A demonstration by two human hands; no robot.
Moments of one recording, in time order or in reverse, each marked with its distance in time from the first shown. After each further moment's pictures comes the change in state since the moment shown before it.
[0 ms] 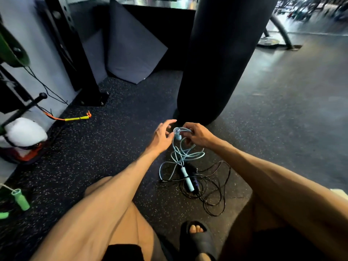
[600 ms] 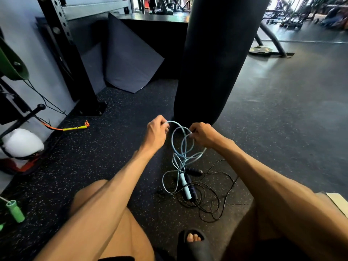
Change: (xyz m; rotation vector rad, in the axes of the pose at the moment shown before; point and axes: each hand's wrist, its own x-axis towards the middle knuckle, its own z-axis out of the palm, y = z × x) left_hand 0.013 0.050 -0.022 0.050 0.213 0.055; right_hand -0.012 0.000 -0.046 -0.279 0.072 0.086
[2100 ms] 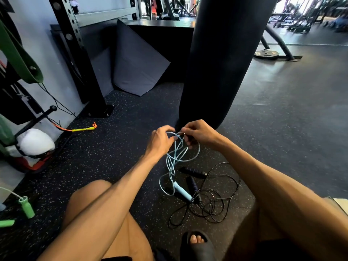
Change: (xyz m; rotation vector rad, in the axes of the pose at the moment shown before) left_hand -0.022 0.006 -0.004 0.180 -0.080 -0.125; right_hand -0.020 -0.053 -0.016 0.715 -0.178 0.026
